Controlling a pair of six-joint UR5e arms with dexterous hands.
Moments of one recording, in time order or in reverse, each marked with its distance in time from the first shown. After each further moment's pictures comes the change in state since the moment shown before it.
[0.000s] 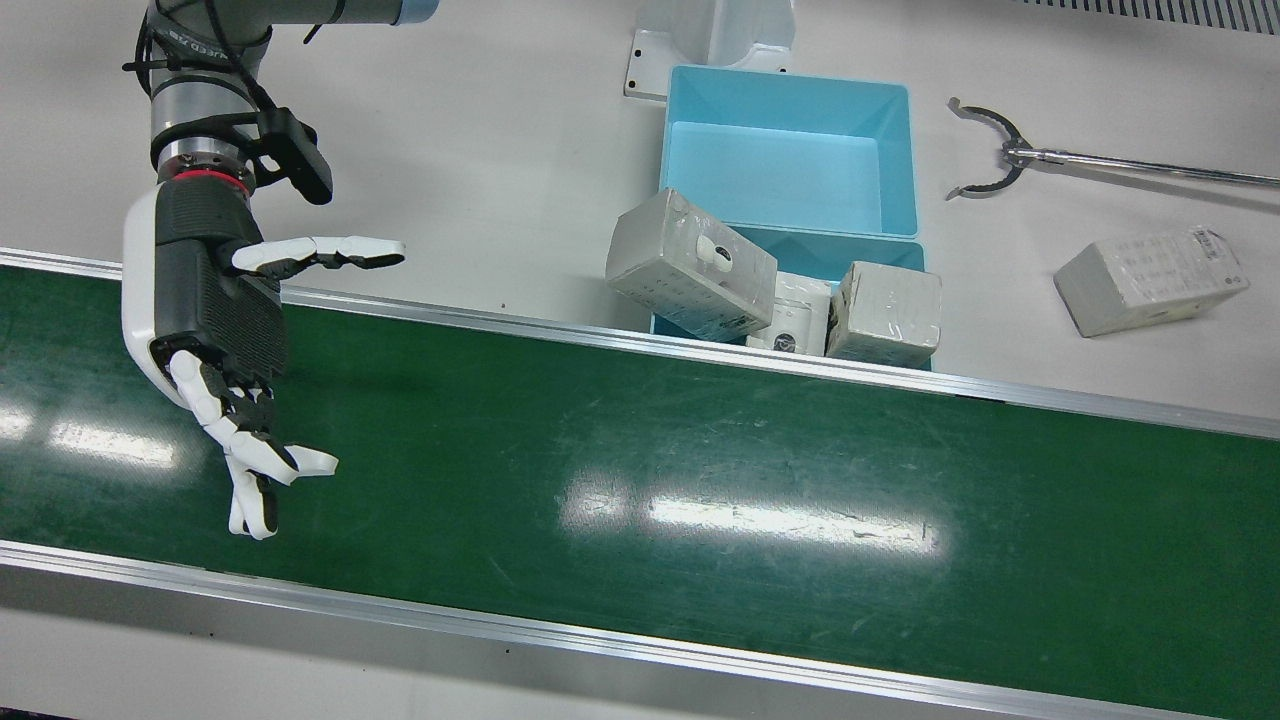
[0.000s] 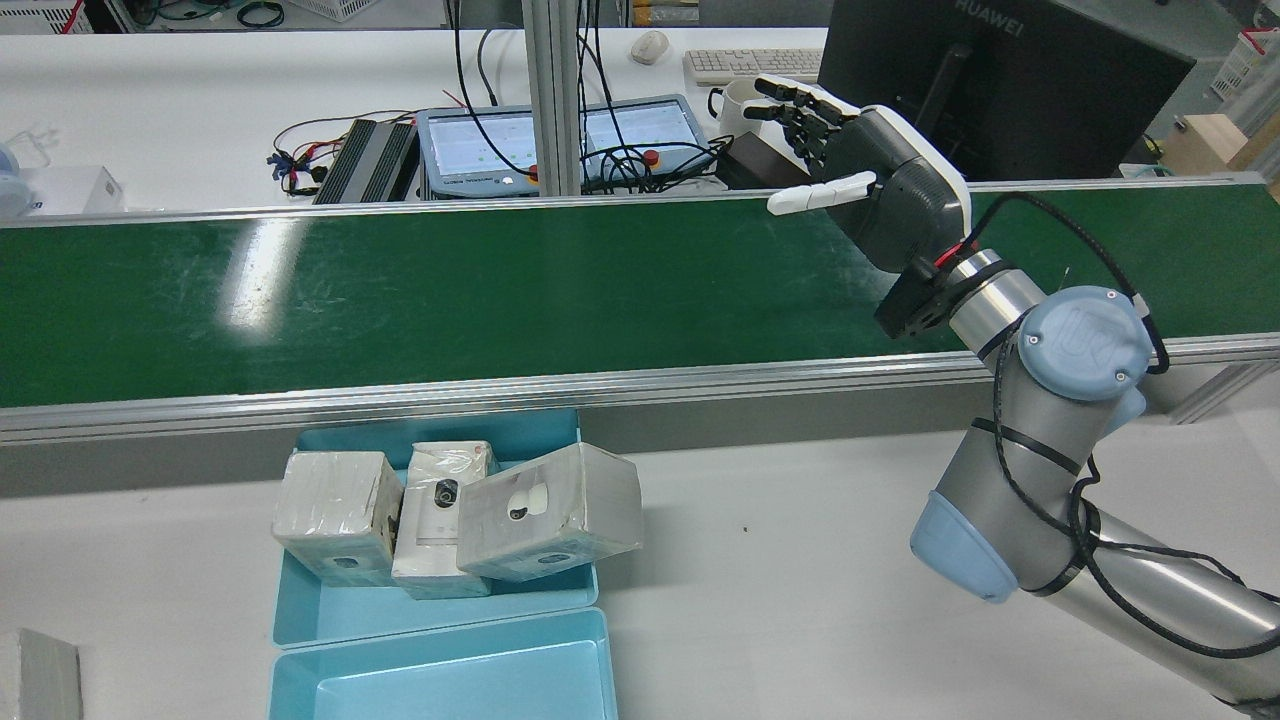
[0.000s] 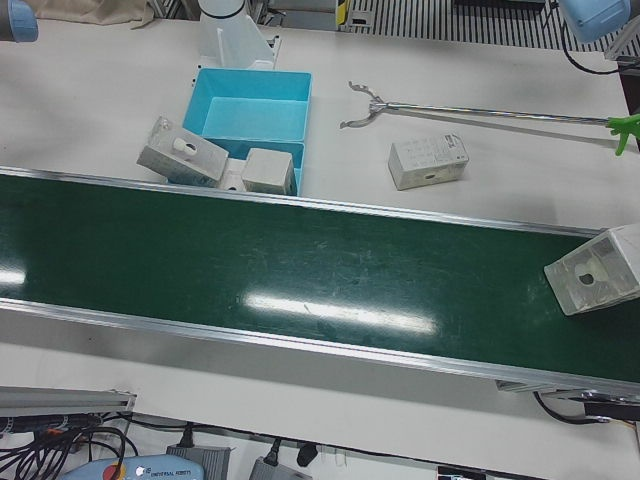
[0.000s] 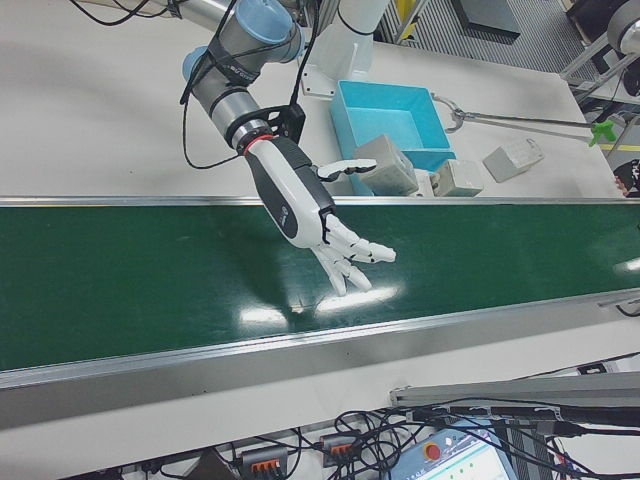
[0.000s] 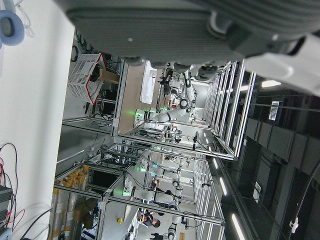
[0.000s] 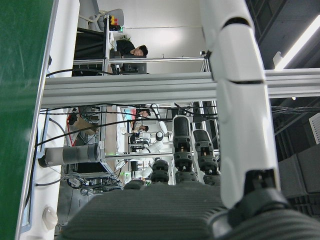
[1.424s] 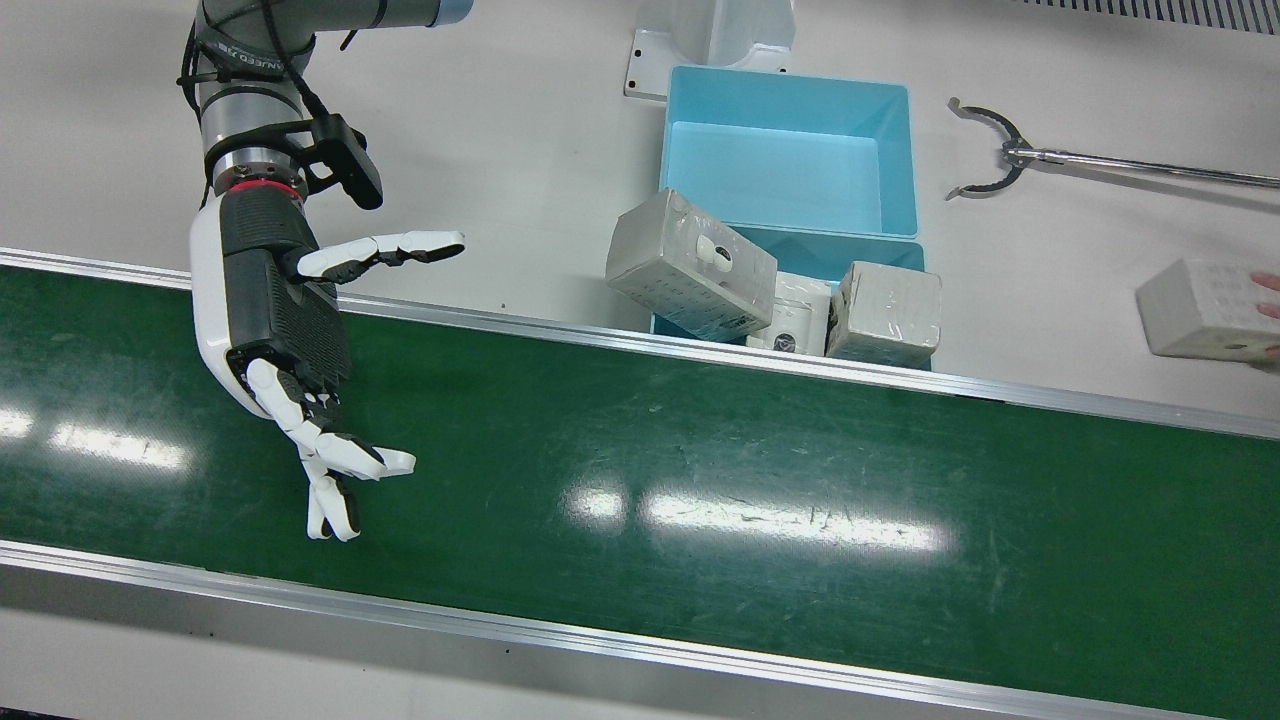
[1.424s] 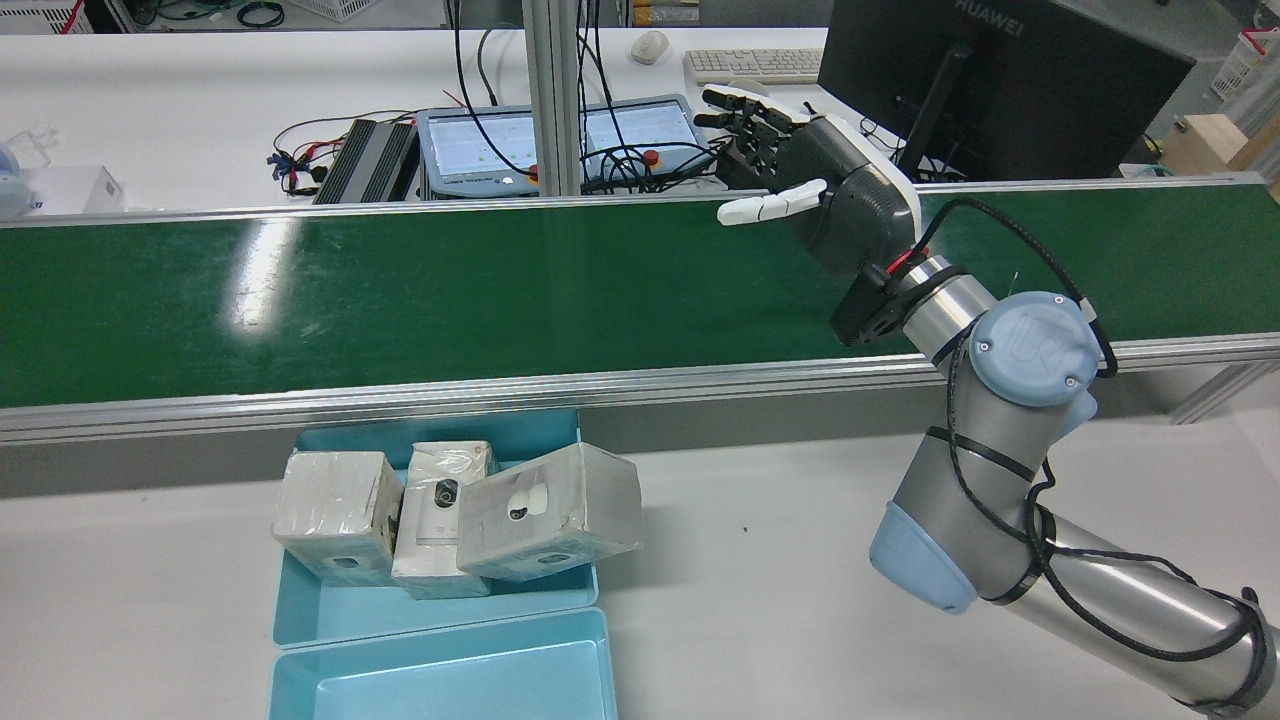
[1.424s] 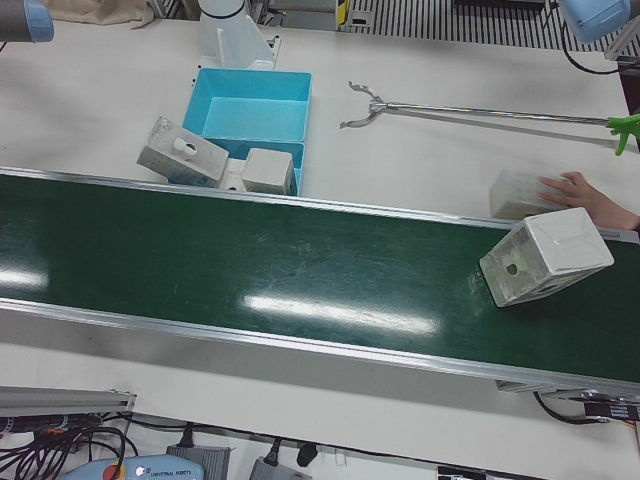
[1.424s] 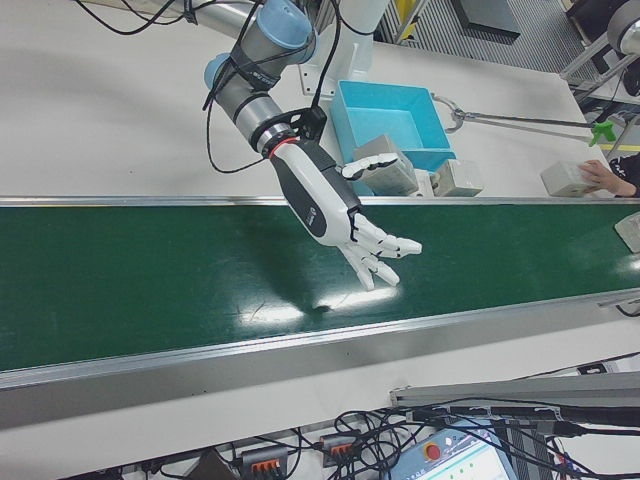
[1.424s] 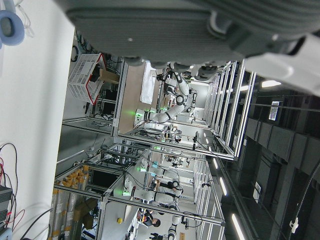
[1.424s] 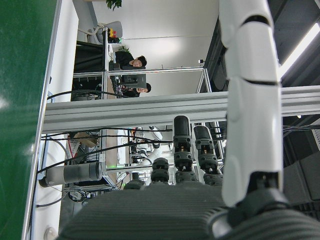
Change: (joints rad) left arm 0.000 0.000 0.000 0.000 0.000 0.000; right arm -0.037 0.053 -0.023 -0.001 0.006 0.001
